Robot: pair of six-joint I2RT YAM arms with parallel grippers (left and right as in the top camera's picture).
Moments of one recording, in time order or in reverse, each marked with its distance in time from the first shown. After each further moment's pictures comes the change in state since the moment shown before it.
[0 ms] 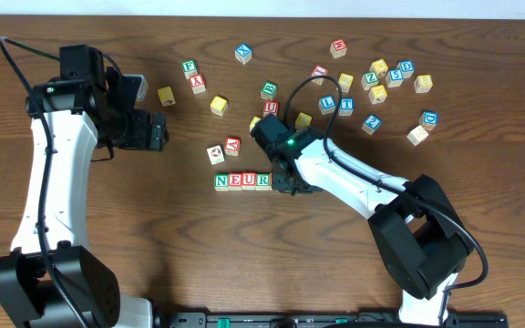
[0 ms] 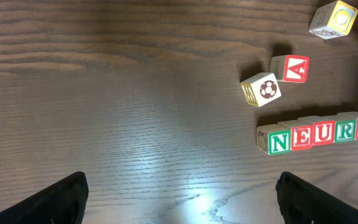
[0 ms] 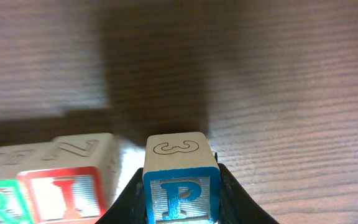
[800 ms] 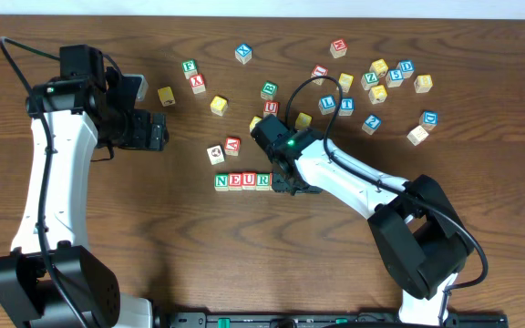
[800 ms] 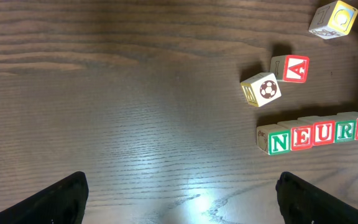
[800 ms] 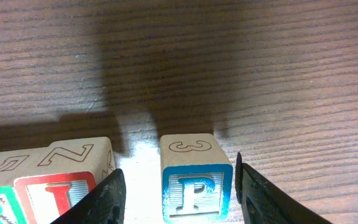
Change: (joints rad) left arm 0.000 0.000 0.000 0.000 0.000 0.000; right arm 0.000 0.000 -0.003 0.011 0.008 0.015
